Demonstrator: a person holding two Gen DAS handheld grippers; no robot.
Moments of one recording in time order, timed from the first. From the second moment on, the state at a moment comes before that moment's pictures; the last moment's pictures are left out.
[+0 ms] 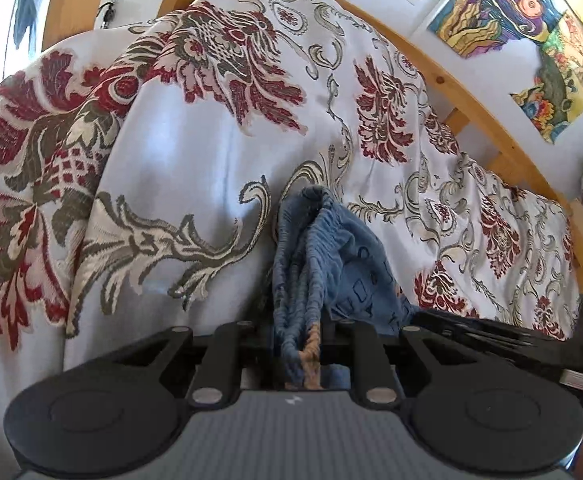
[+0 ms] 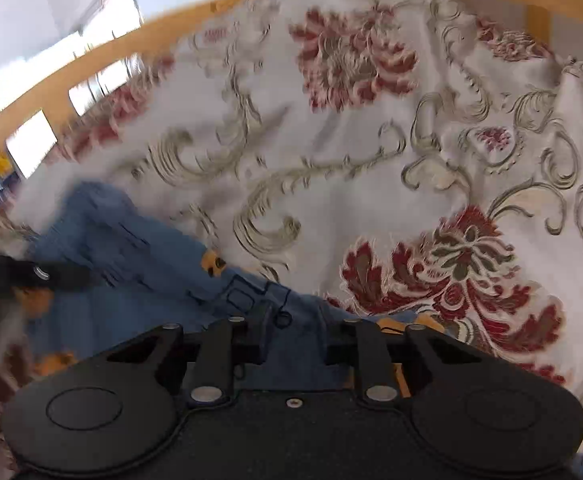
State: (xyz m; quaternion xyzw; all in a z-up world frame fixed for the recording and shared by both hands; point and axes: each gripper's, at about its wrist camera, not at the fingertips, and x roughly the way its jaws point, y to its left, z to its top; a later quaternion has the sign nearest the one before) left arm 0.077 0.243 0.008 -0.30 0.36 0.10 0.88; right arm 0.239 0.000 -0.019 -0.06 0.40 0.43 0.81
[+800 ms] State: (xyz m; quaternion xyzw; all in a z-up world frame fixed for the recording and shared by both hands) left arm 0.079 0.196 0.048 -0.19 0.35 0.10 0.91; right arm 0.092 -0.062 -0.035 -0.21 0.32 0.31 0.87
